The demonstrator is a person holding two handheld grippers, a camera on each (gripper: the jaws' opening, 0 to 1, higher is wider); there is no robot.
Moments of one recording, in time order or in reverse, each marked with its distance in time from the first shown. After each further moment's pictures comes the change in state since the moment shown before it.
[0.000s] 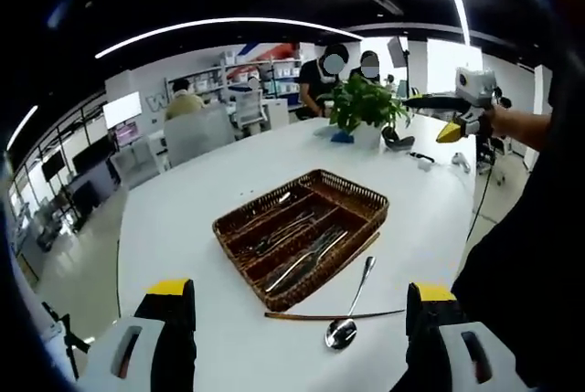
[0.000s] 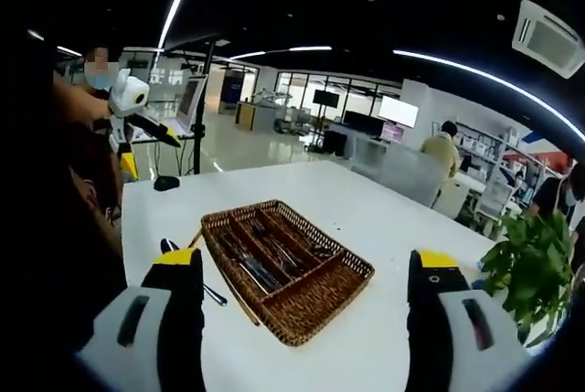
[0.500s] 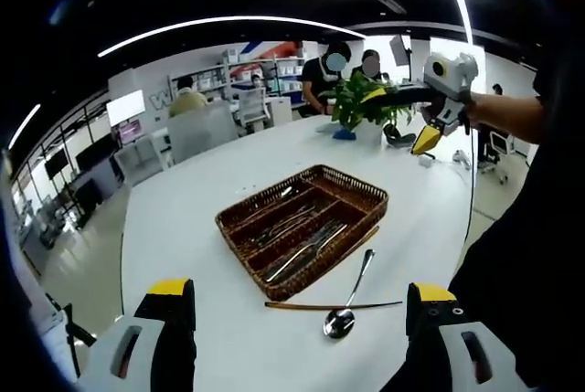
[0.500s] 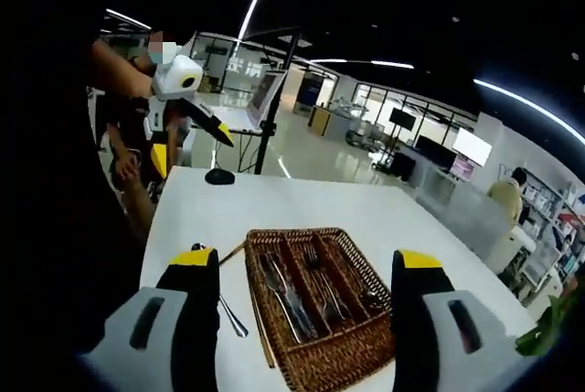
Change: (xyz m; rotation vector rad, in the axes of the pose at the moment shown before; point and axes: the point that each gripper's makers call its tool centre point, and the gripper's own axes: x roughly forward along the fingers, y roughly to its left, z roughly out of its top) left arm -0.014 -0.003 -0.012 -0.009 0.008 0.022; right arm 0.079 0.075 0.034 -0.227 -0.050 0.339
